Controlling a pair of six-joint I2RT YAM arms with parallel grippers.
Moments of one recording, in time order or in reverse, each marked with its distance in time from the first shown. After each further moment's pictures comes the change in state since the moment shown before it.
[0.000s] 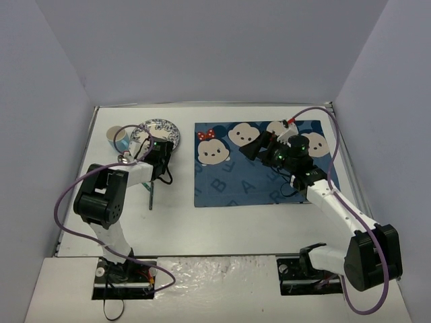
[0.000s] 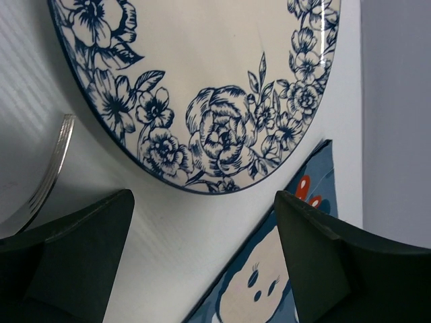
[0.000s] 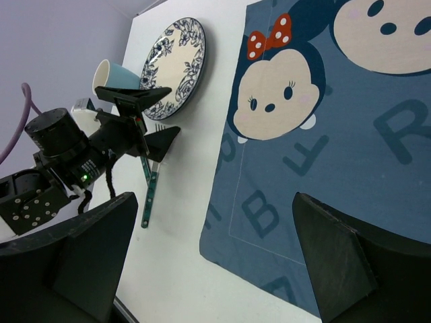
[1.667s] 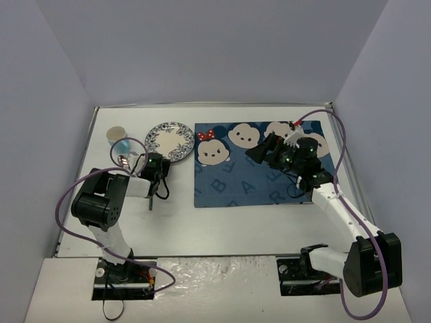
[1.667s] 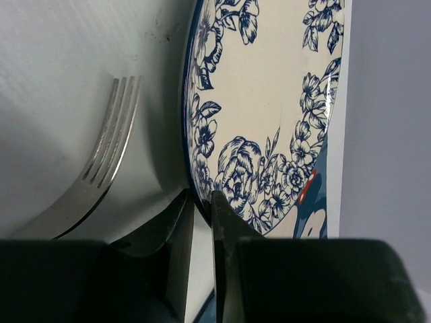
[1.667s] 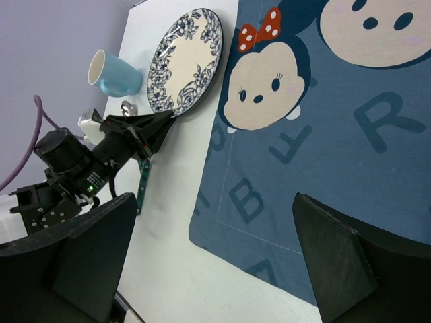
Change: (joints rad) left arm 0.006 -0.010 -0.235 0.353 0.067 -0.032; right arm -0.087 -0.050 -0.028 -0.048 -0.102 -0.055
